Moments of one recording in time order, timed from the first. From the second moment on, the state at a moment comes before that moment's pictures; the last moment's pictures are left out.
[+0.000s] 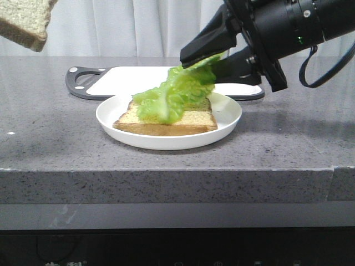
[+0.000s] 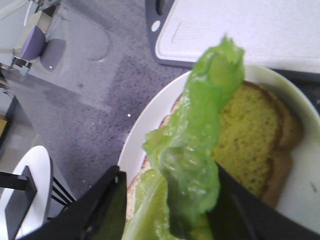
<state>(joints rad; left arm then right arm) -0.21 0.87 -0.99 -0.45 0.85 0.27 0.23 1.62 -0.94 1.58 0.74 -1.09</state>
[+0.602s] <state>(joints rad) -0.21 1.01 -0.99 -0.77 0.86 0.40 0.23 1.48 -1.09 0.80 0.73 -0.59</state>
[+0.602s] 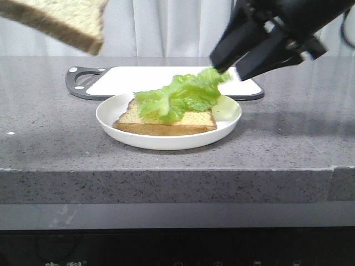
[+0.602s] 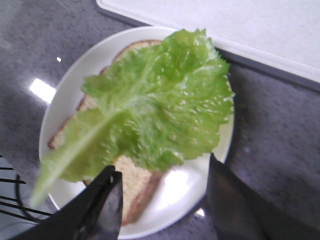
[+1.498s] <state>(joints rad) -0.21 1.65 -0.99 -1.44 0.96 0.88 0.23 1.17 -1.07 0.46 0.85 -0.38</state>
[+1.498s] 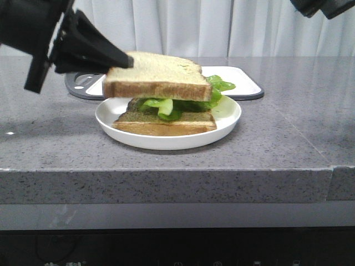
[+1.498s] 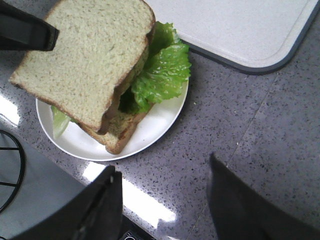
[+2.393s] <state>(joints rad) -0.12 1.46 -1.10 -1.06 1.07 0.73 0.23 0.97 -1.05 0.23 0.98 -0.15</state>
